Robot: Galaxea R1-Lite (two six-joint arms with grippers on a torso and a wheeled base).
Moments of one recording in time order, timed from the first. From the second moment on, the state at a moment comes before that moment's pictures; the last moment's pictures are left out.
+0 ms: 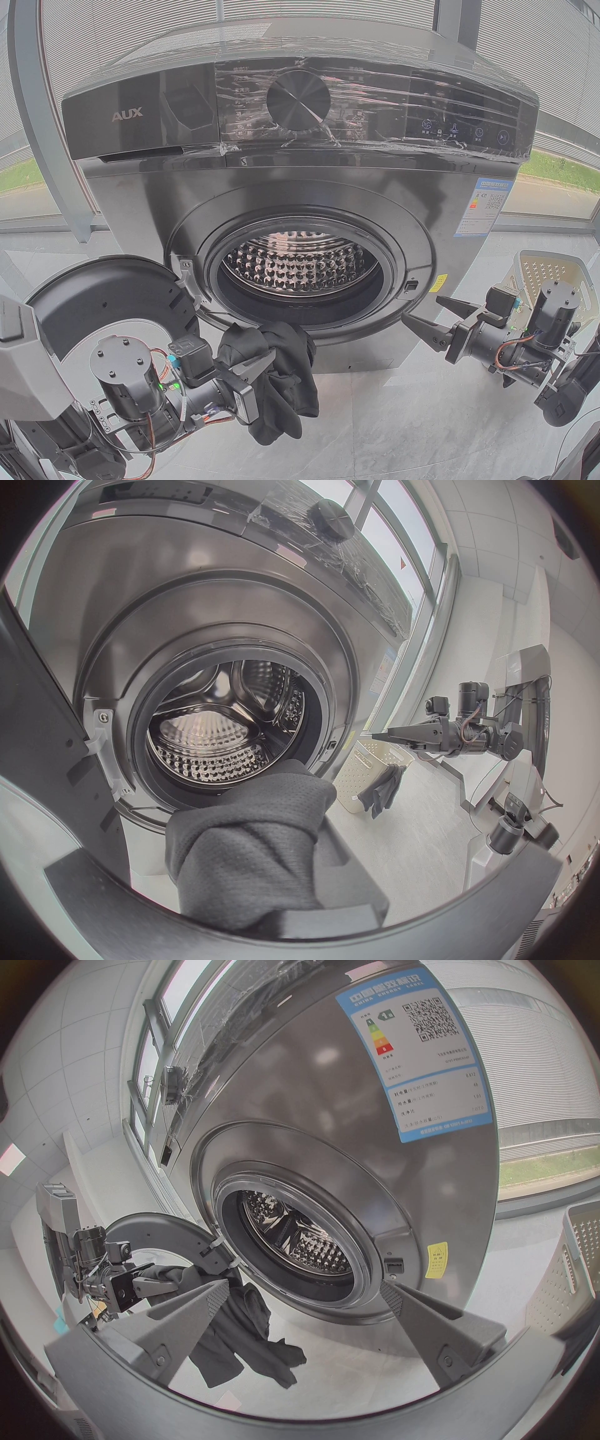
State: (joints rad) left arm -0.72 1.87 -0.19 -1.55 0.00 -0.15; right arm 0.45 1.79 -0.24 -1.45 0.20 0.24
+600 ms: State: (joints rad) left arm -0.73 1.87 -0.19 -1.55 0.00 -0.15; right arm 0.46 1.86 -0.20 -1.55 0.20 0.23
